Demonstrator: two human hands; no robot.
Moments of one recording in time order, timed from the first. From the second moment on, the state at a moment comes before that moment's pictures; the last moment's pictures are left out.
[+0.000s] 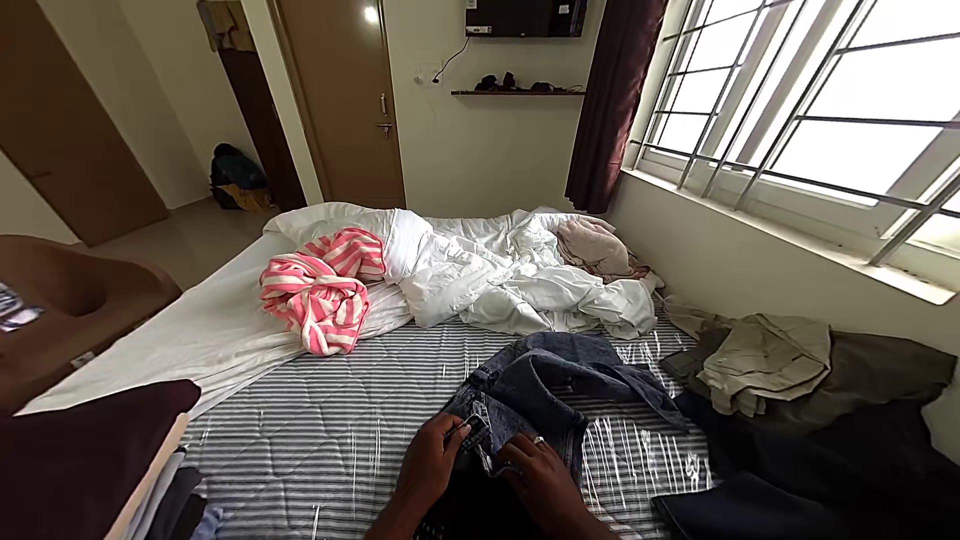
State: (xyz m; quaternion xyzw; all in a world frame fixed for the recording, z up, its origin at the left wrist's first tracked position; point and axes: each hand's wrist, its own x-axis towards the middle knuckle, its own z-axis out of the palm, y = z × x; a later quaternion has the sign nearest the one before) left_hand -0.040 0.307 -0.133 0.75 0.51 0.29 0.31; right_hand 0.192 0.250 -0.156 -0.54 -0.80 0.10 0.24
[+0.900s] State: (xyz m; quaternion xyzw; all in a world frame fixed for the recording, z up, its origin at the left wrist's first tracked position) left_hand -0.044 0.298 -0.137 0.79 0.45 0.29 0.28; right_hand 0.187 0.255 -0.165 -0.47 -0.81 -0.17 0.30
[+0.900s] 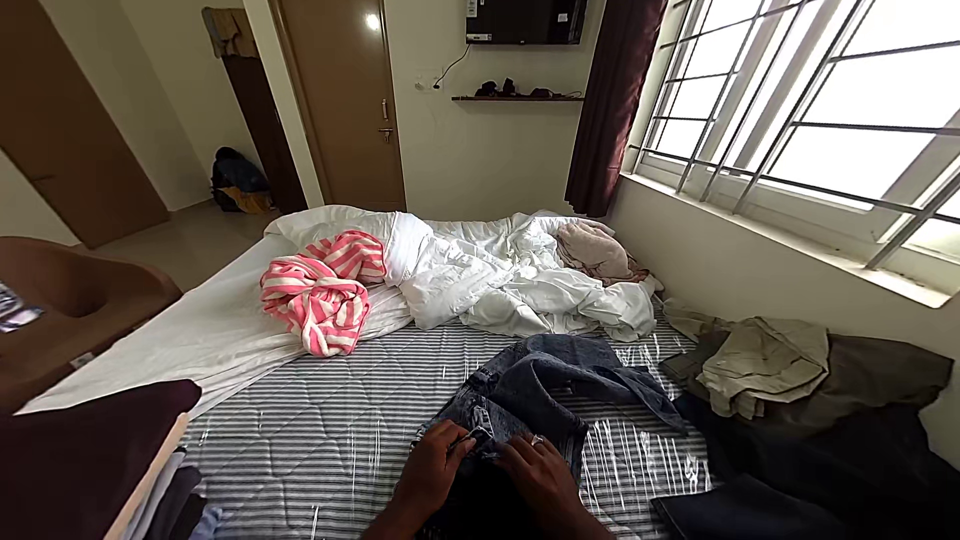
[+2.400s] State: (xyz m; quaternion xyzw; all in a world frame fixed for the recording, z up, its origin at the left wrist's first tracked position) left_hand -0.039 0.295 -0.135 0.74 0.45 0.25 0.43; right_hand 0.170 0.239 -0.164 -0.54 -0.71 0.12 0.44
